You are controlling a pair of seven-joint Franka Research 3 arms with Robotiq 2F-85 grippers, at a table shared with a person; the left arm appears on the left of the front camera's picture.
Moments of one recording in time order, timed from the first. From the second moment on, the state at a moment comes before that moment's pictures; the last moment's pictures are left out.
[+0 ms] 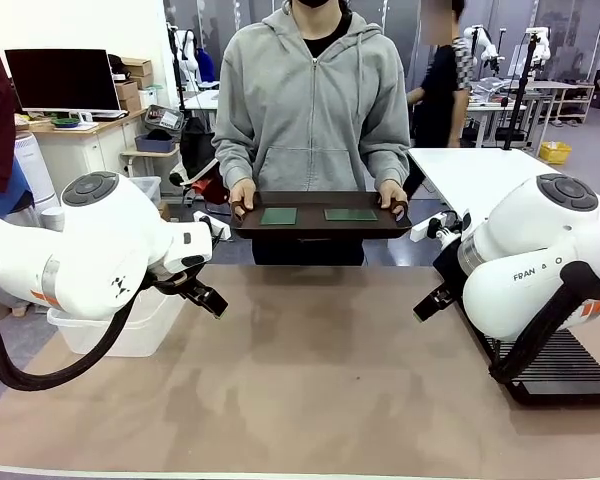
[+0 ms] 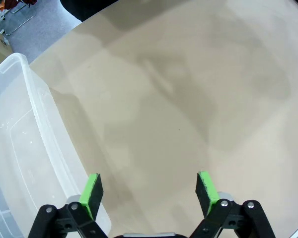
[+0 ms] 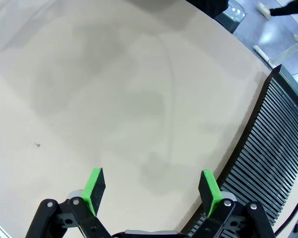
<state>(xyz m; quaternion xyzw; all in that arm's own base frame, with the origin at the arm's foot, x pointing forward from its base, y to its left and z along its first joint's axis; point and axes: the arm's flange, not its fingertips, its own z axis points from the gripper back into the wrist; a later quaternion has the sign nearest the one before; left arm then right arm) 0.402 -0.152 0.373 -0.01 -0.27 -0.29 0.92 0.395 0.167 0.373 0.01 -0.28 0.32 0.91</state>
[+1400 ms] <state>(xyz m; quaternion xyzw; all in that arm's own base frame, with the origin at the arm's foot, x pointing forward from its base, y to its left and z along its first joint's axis) 0.403 -0.076 0.555 -0.16 -0.25 -0.47 0.83 0.388 0.092 0.578 0.12 -0.30 0.40 0.86</state>
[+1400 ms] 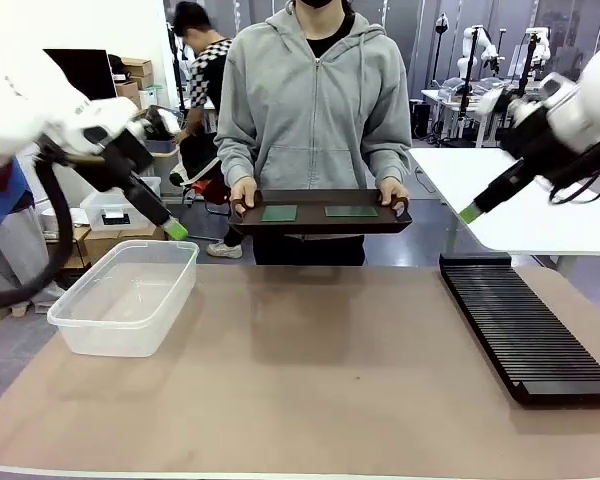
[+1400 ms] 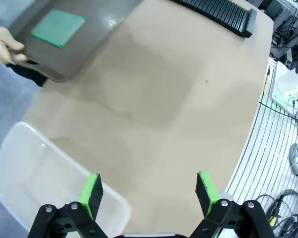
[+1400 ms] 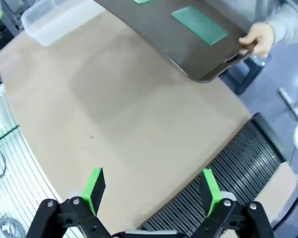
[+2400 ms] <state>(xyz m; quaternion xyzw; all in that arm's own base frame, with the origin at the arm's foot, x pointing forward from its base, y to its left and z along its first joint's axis) 0.383 0.020 0.633 -0.10 -0.36 -0.52 0.77 0.339 0.017 0.656 0.13 -0.38 0.39 0.83</state>
